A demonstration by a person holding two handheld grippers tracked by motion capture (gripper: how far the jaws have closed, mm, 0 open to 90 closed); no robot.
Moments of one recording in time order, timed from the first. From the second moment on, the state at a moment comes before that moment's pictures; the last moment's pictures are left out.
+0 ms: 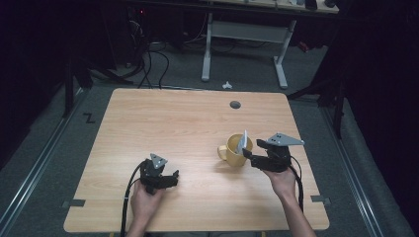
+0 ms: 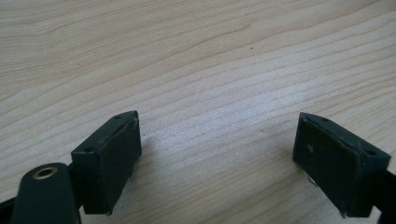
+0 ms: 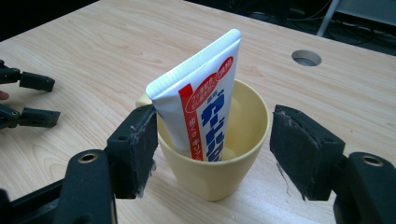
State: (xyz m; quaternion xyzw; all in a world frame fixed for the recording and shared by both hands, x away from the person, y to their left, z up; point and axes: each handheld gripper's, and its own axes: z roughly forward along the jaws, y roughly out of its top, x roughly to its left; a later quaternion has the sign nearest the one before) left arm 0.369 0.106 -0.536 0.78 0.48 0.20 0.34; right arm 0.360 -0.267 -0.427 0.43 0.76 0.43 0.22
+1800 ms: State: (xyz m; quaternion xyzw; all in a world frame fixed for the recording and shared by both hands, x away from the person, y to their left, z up) left arm 0.369 0.106 -0.536 0.78 0.48 0.20 0.34; right arm 0.349 -0.303 -0.433 0.47 0.73 0.43 0.24
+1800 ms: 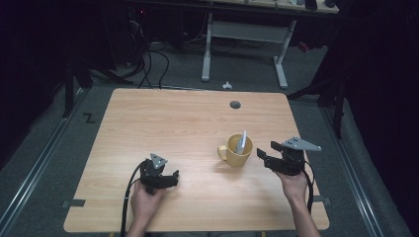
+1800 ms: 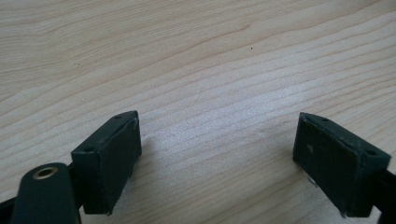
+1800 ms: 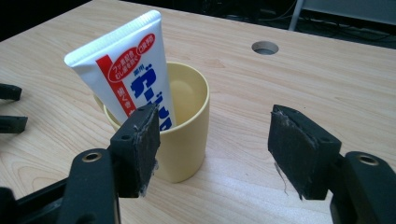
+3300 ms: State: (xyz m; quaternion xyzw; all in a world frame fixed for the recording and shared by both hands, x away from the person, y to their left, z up) left arm 0.369 0.106 -0.536 0.78 0.48 0.20 0.34; right arm 0.351 -0.305 -0.461 0.50 0.73 0.41 0.23
